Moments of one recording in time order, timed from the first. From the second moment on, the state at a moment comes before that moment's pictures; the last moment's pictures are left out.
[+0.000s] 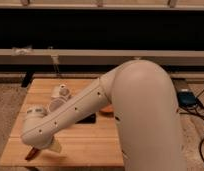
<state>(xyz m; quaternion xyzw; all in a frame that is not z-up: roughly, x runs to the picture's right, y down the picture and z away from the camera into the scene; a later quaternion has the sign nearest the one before) -0.274 0.282 0.692 -0.19 -0.27 -0.58 0.75</state>
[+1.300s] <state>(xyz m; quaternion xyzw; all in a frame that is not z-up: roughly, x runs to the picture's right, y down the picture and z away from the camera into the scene) -0.339 0.293 0.749 -0.21 -0.23 -0.59 0.74</state>
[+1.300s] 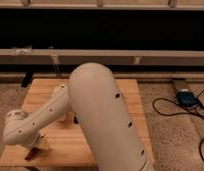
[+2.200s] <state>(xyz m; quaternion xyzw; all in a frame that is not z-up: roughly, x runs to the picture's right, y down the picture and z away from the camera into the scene) -0.317 0.235 0.695 -0.18 -0.25 -0.61 0.73</state>
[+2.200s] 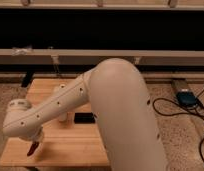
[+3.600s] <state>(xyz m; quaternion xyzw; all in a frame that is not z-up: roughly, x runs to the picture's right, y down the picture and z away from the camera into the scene) -0.292 0.059 0.701 -0.07 -0.25 -0.56 0.78</state>
